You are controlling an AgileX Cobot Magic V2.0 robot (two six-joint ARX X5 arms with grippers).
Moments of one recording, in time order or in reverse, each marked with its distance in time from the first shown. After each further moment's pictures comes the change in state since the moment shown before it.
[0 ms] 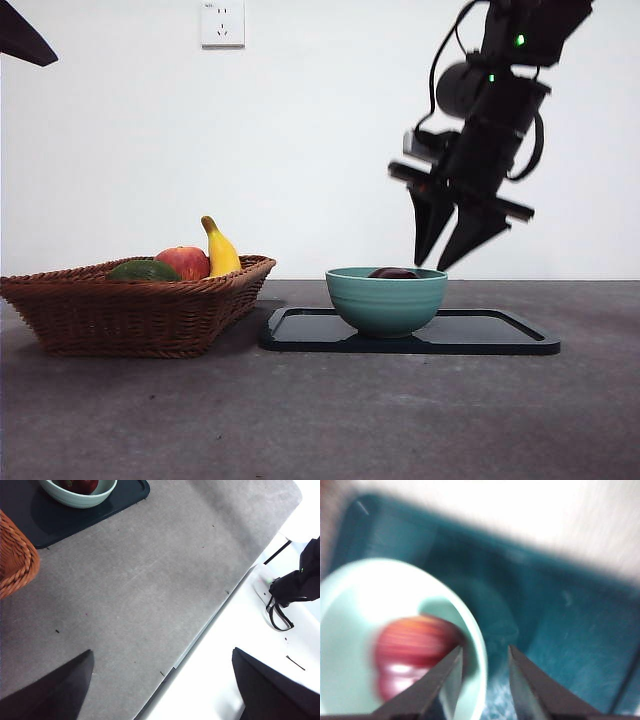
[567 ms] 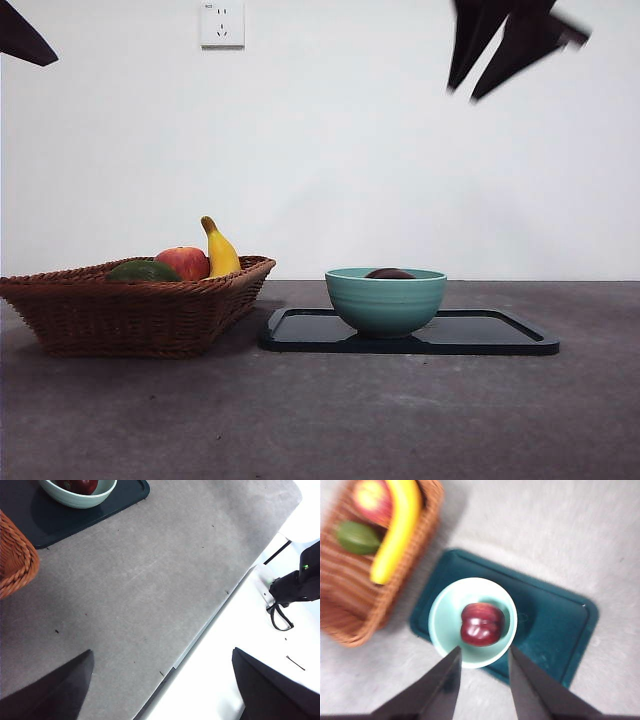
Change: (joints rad) left arm 0.000 0.000 0.000 0.000 0.000 0.000; right arm 0.000 -0.436 0.006 -0.204 -0.002 -0.035
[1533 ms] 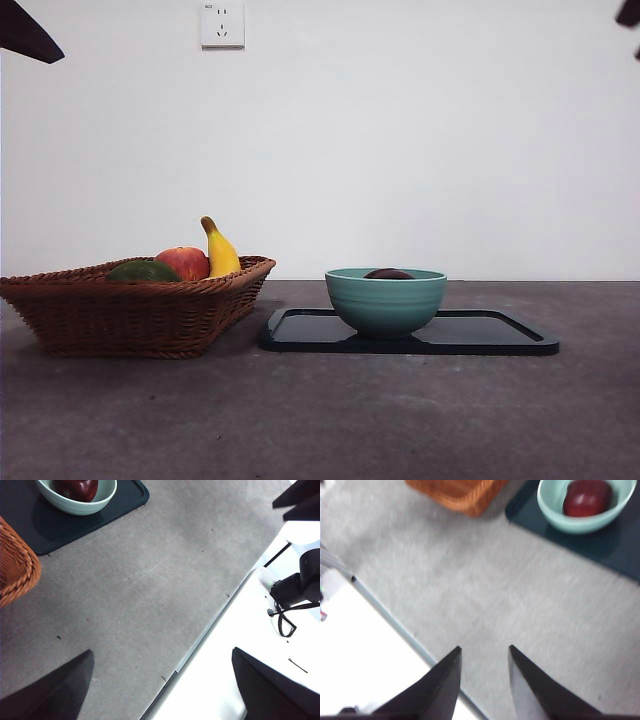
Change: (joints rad) left arm 0.000 0.000 0.000 0.019 0.000 0.005; right arm 0.101 -0.851 -0.807 0.016 -0.196 -0.024
